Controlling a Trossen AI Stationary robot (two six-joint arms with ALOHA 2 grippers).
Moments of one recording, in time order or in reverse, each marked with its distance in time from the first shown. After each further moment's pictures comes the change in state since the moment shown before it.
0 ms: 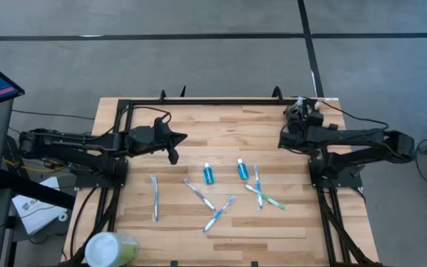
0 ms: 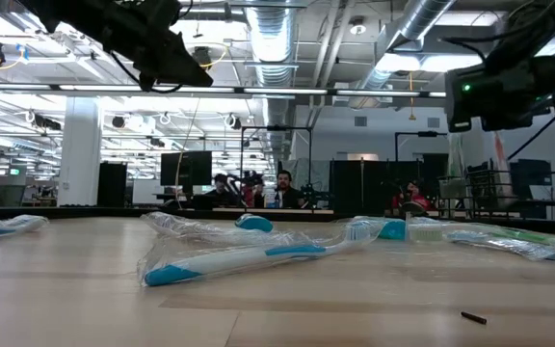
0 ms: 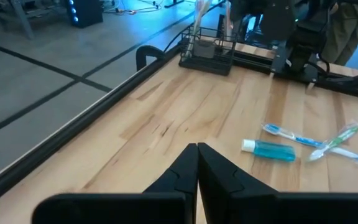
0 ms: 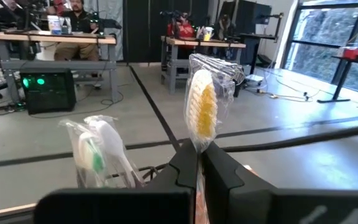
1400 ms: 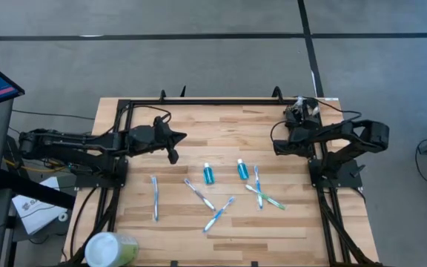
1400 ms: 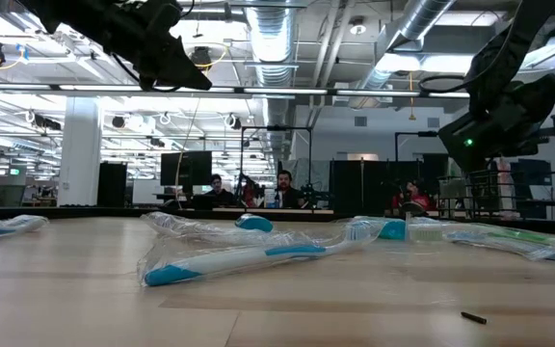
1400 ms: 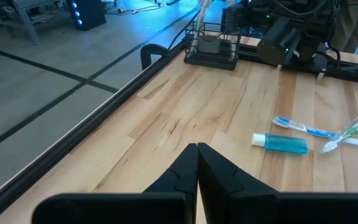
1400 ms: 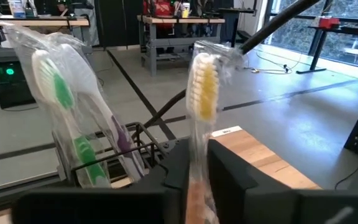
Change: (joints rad) left arm 0.011 0.000 0.000 -0.015 -0.002 0.053; right arm -0.015 0.326 0.000 -0.152 -0.110 0.523
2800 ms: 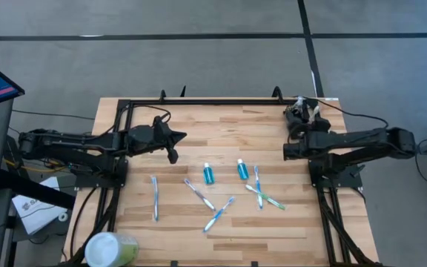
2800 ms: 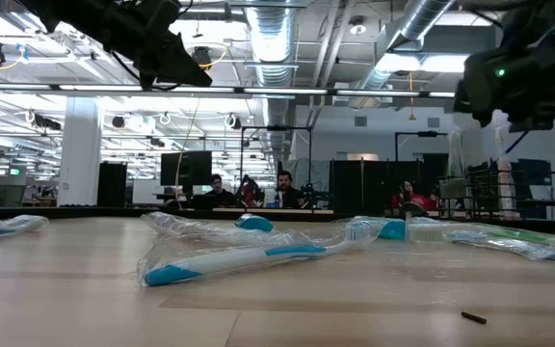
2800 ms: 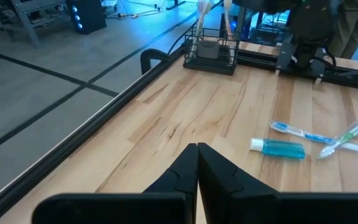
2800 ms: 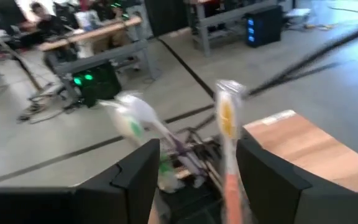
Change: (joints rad) left arm 0.000 -0.008 0.002 0.008 -0.006 -0.001; right arm 0.231 -0.372 0.043 -0.136 -0.052 -0.012
